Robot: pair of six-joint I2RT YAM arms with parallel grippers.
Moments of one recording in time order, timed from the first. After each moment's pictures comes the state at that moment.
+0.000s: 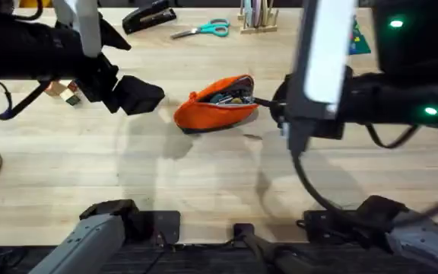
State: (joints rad) left arm 0.14 1.07 1.16 -1.06 0.51 0.91; right arm 0.63 0.99 1.00 -0.86 -0.17 -0.84
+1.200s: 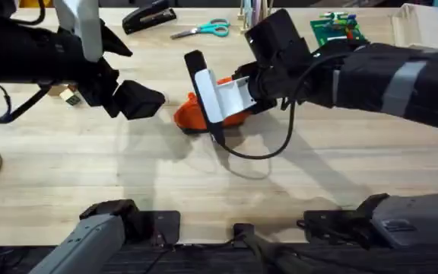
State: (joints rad) left arm 0.14 1.07 1.16 -1.10 0.51 0.91; right arm 0.64 1.59 1.00 -0.38 0.00 -1.31
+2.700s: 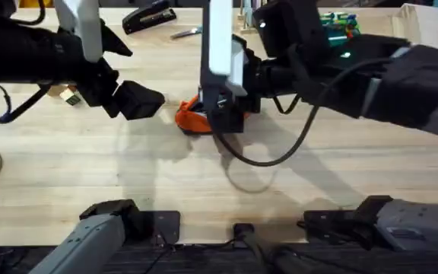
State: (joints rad) left arm 0.14 1.07 1.16 -1.10 0.51 0.93; right arm 0.69 1.45 1.00 -0.30 -0.33 -0.79
